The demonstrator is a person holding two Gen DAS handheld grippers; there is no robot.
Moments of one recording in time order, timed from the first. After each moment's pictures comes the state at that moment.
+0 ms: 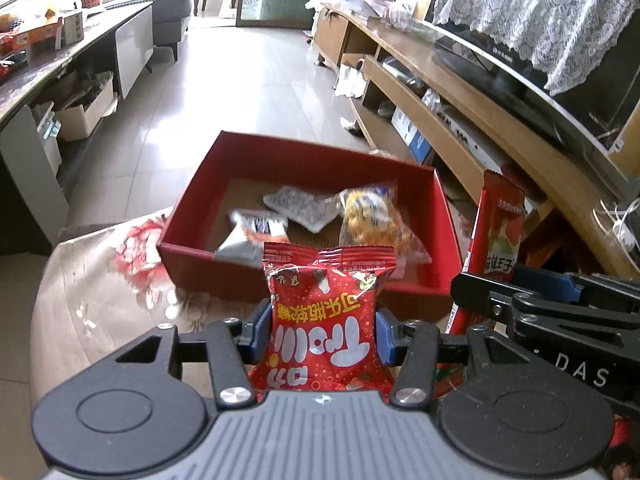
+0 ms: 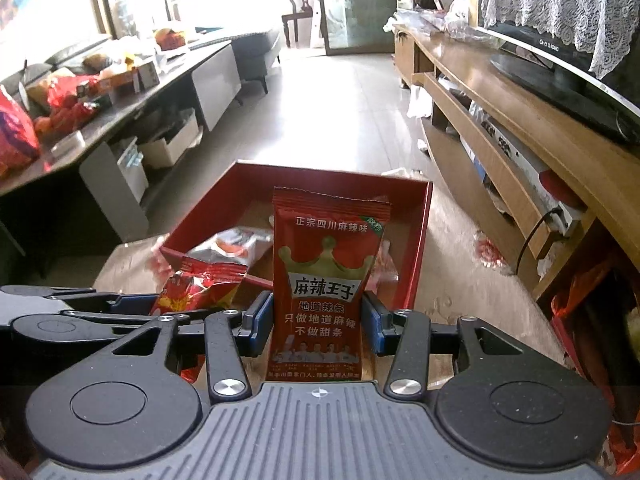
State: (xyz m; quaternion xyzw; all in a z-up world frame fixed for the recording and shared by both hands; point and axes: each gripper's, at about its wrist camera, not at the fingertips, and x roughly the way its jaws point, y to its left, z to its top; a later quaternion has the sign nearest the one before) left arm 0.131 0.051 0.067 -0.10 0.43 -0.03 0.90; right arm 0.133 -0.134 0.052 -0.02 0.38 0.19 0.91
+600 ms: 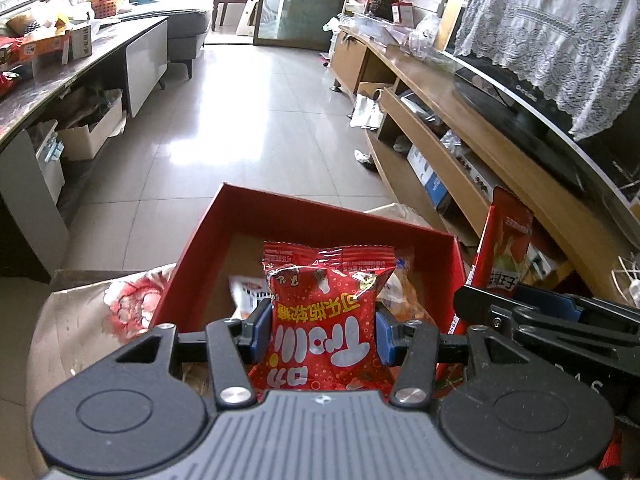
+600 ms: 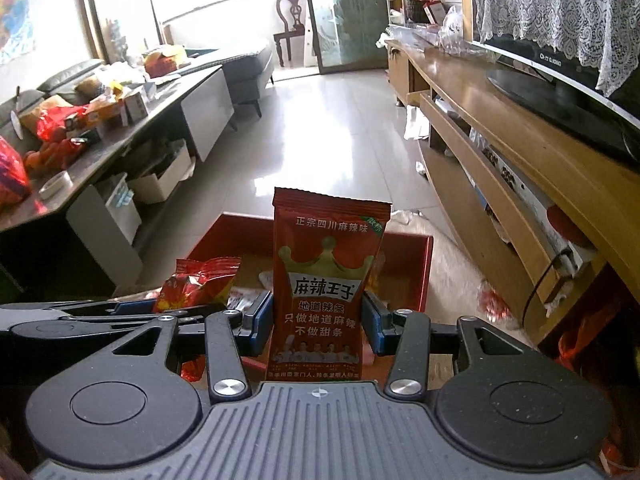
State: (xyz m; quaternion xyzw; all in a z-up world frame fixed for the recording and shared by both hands) left arm 0.191 0.057 0.076 -0.11 0.40 0.00 0.91; right arm 0.183 -0.129 0.063 0.00 0.36 0.18 0.92
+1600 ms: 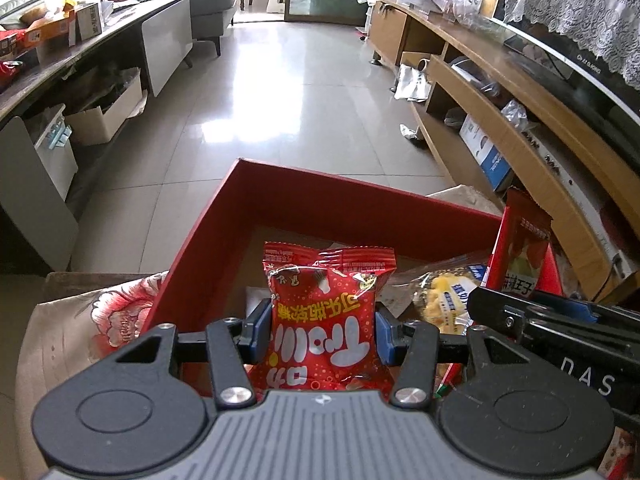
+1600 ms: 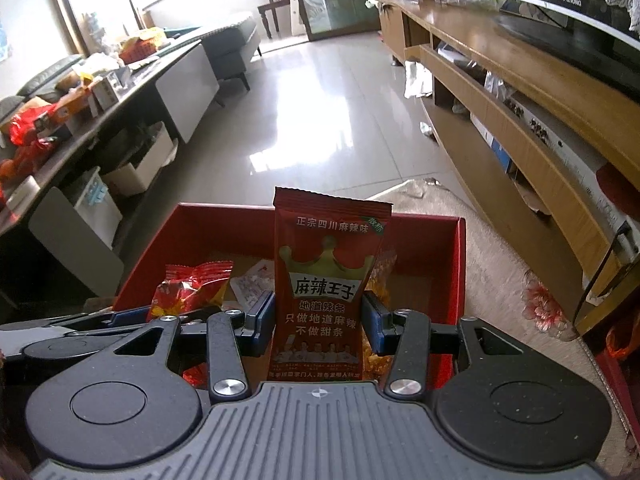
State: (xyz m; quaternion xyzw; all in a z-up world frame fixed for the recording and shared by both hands) left arm 0.256 0.055 0.015 -0.09 0.44 0.06 0.89; right arm 0.250 -0.116 0.009 0.03 0.41 0.18 0.89
